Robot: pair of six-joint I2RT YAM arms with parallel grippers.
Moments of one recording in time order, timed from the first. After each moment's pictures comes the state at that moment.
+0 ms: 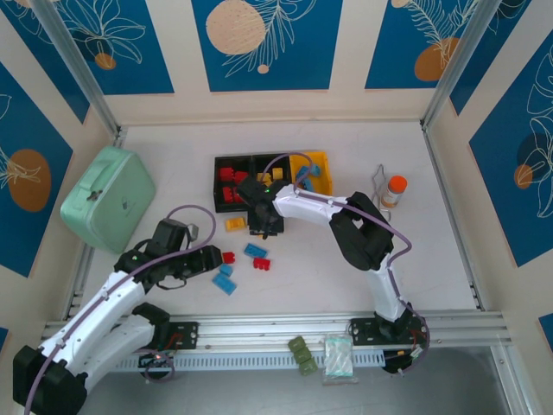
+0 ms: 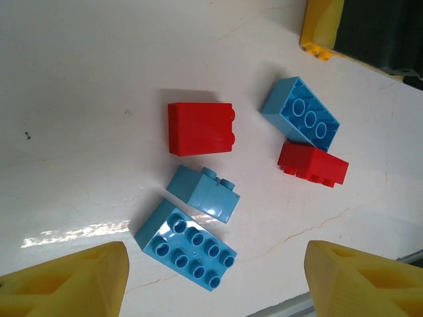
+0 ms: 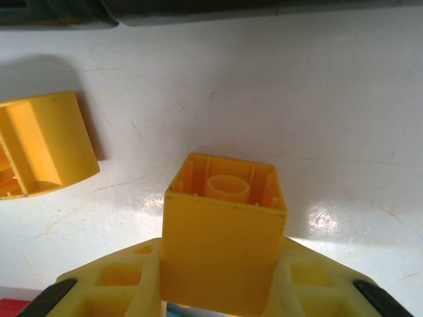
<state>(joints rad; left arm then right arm) -0.43 0.79 0.54 -0.74 0.29 -0.72 0.86 2.10 1.58 -0.83 0.00 0.83</state>
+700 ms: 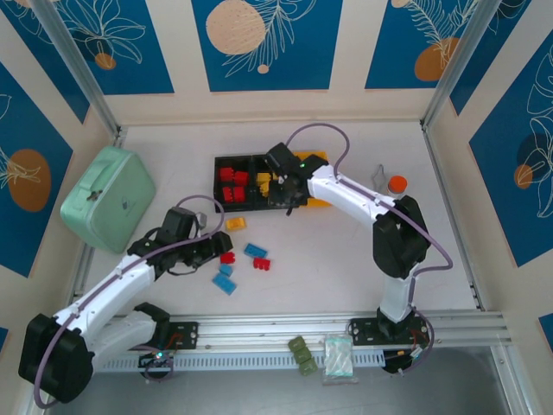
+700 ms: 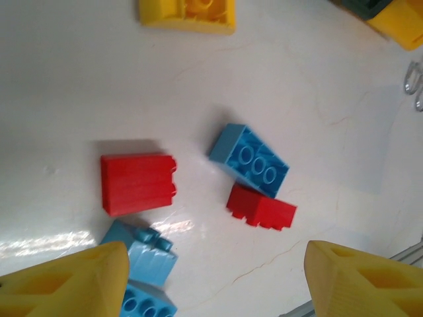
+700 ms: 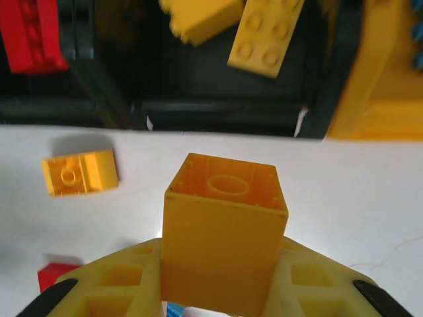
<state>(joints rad) -0.44 0.97 0.58 -0.52 0.35 -0.81 0.69 1.87 1.61 -0.90 0.03 0.65</state>
